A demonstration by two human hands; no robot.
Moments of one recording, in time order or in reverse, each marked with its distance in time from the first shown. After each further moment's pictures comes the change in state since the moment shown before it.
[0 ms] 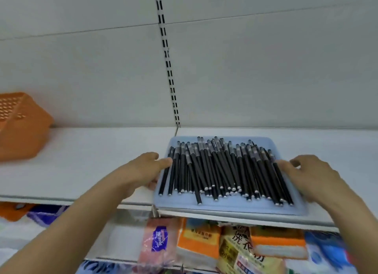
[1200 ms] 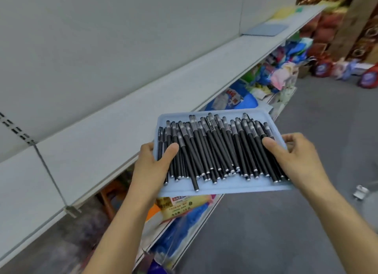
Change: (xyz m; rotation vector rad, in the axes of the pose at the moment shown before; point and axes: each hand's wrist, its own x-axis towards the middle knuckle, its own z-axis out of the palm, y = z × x) left_hand -0.104 -0.020 0.147 -0.101 -0.462 0.633; right_hand -0.314 0.104 0.051 0.529 0.824 0.608
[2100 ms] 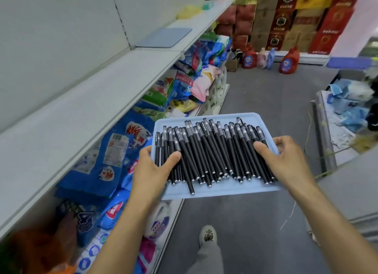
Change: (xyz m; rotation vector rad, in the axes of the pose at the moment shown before) left_hand 0.197 0.109 0.433 0.149 -0.286 0.089; right_hand 0.335 0.194 -0.181 -0.090 0.240 0.213
